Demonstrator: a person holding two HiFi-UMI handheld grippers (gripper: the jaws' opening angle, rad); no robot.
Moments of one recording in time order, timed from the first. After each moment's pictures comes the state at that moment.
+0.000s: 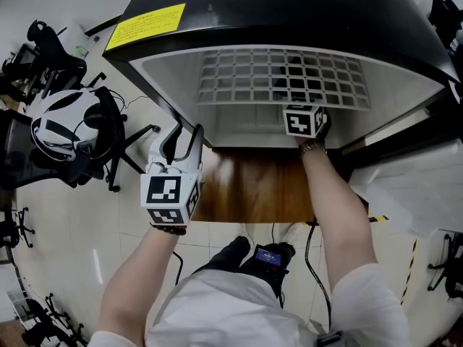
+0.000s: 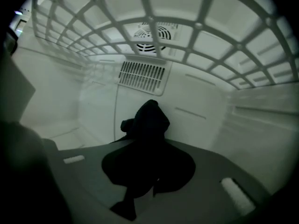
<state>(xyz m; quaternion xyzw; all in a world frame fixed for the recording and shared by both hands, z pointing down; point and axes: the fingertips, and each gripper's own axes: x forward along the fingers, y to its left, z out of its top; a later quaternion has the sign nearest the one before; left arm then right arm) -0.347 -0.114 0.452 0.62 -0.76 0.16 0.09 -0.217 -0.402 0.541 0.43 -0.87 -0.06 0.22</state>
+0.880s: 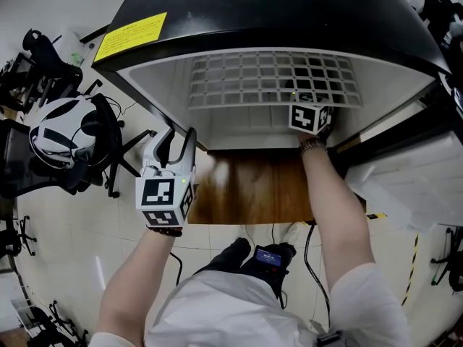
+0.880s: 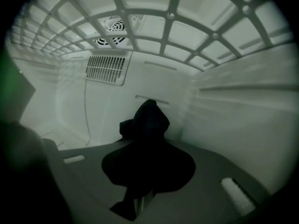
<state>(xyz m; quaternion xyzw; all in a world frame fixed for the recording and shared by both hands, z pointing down) -0.345 -0.118 0.450 0.62 -0.76 0.16 0.09 -0.160 -0.434 0.552 0.52 -0.83 0.00 0.23</state>
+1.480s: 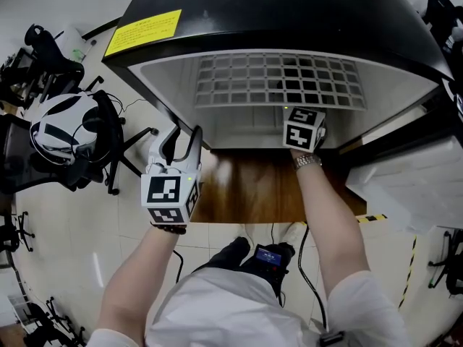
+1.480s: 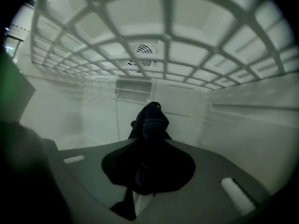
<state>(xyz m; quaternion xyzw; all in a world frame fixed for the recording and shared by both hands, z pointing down) -0.345 -0.119 0.451 0.62 -0.76 0.15 0.09 -0.198 -0.376 0.513 0.46 -0.88 -0.01 0.16</state>
